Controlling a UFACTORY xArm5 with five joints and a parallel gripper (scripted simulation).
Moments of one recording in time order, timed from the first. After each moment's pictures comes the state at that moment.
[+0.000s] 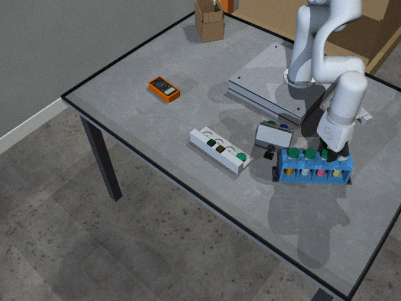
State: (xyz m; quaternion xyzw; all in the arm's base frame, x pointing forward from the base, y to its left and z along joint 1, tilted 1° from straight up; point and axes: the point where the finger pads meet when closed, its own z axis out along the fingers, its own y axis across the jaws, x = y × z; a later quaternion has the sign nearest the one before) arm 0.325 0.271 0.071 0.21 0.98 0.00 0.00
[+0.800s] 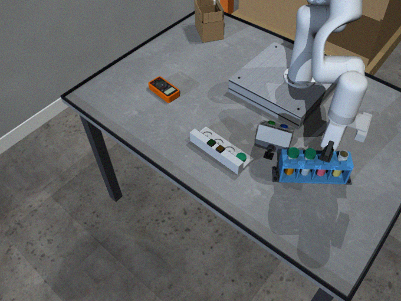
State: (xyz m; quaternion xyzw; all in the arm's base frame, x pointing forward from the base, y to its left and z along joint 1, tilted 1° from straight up) arm 0.325 0.271 0.071 0.63 0.78 0.01 0.00
